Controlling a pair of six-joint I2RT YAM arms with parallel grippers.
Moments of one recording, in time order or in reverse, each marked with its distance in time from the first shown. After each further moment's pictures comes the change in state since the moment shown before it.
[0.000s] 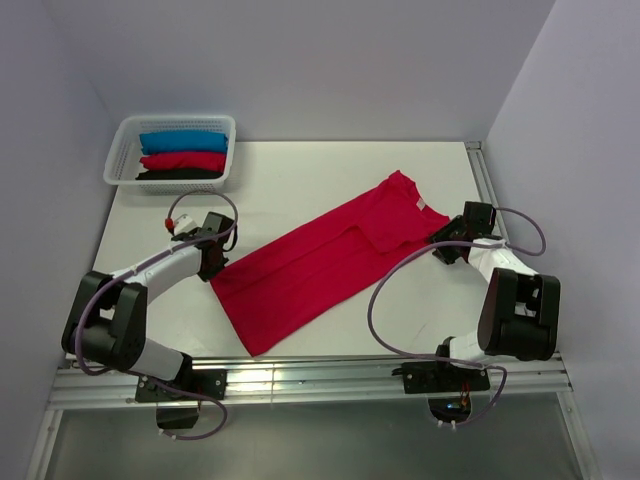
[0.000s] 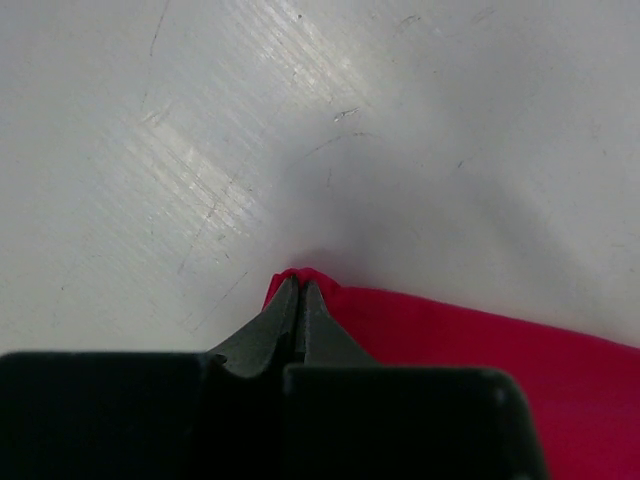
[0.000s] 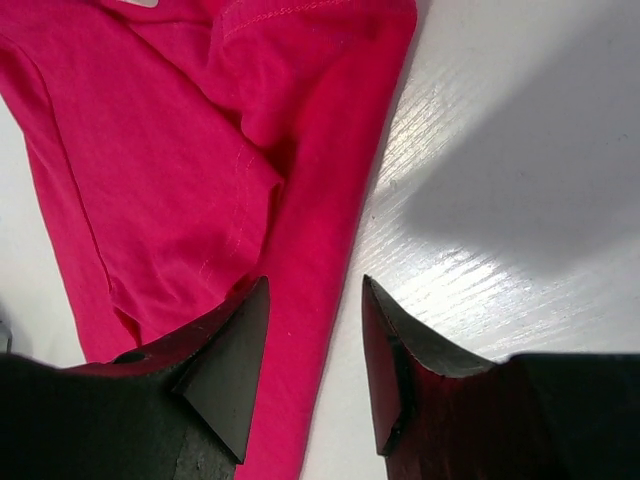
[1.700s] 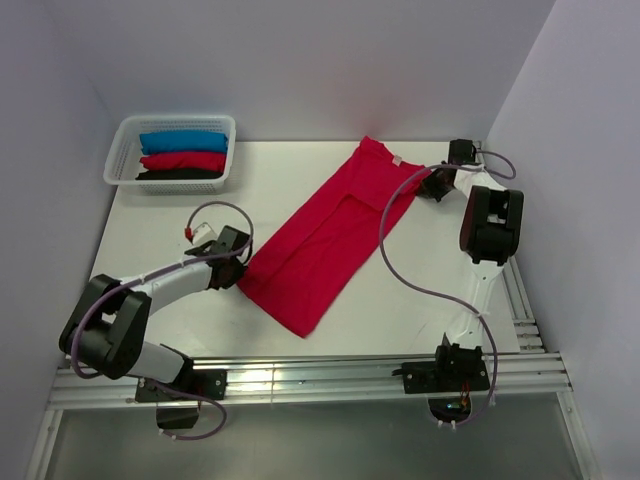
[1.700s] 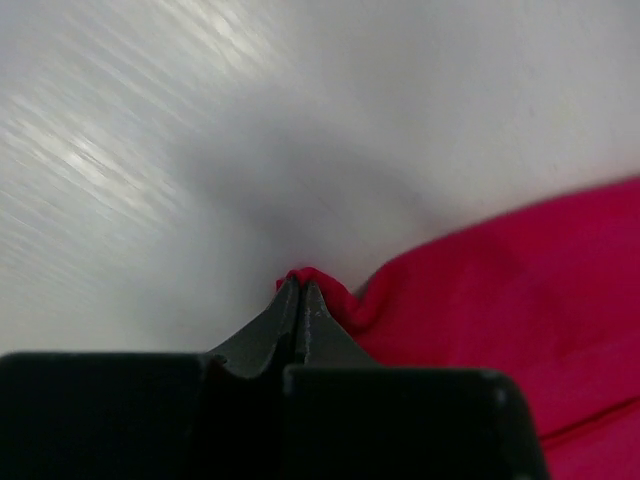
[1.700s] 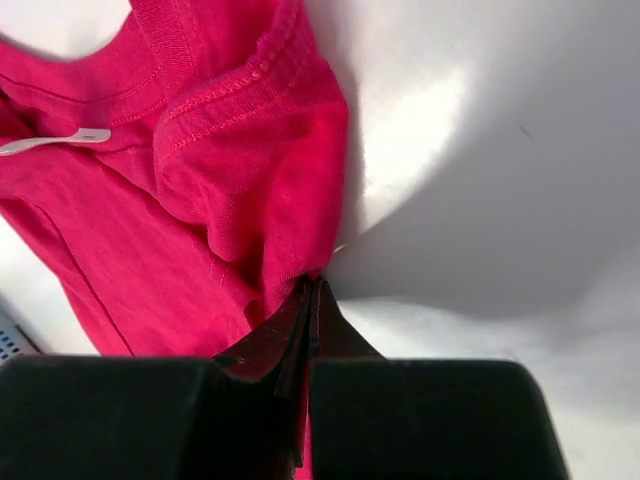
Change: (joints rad) left arm -0.119 -0.035 -0.109 0.180 0.115 -0.084; right arm 0.055 0.827 0.958 -0.195 -0.076 0.003
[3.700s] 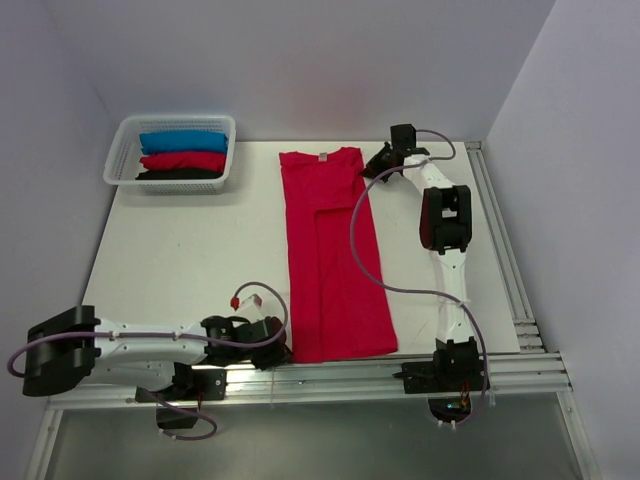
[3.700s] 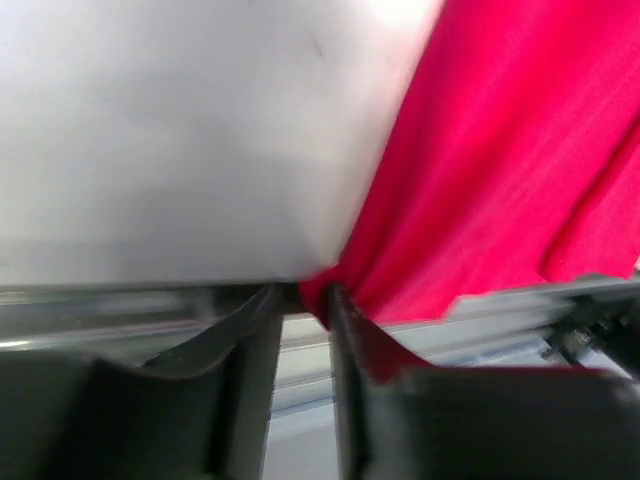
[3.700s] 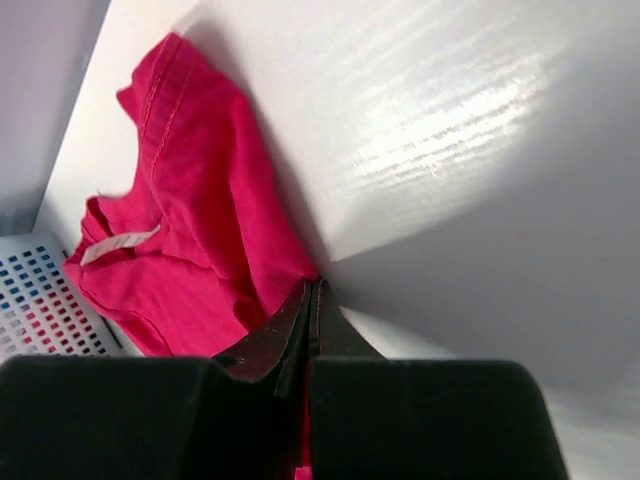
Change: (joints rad) left arm -0.863 -0.269 -0.241 -0.012 0.189 -0.579; right arm 0.257 0.317 0.492 -0.020 -0.062 0.100
